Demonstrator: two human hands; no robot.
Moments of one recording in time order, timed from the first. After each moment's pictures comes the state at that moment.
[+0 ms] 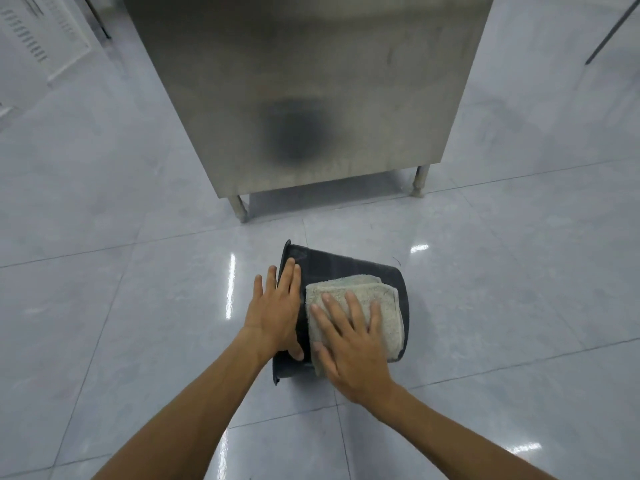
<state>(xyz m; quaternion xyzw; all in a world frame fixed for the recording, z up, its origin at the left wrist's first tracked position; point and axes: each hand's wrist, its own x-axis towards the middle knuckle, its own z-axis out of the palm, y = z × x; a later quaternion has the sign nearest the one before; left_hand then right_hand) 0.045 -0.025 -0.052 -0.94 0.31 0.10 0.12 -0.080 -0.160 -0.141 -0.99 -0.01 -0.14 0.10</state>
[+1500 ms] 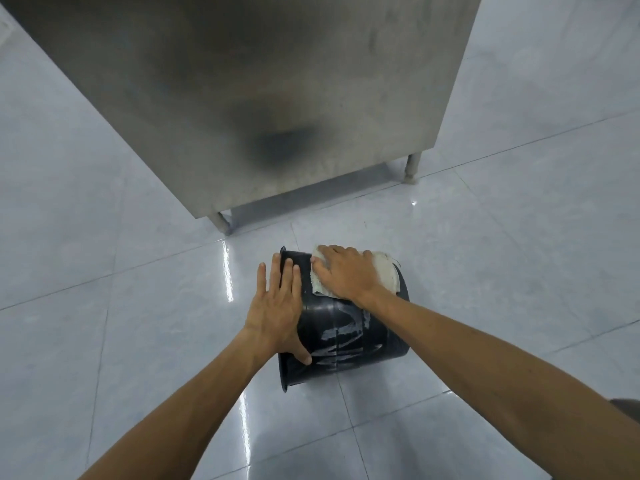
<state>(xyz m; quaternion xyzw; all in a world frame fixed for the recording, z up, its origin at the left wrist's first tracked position) 0.139 -0.066 -0.026 -0.88 0.39 0.12 0.23 0.127 -0.245 -0.077 -0.97 0.12 0.04 0.20</state>
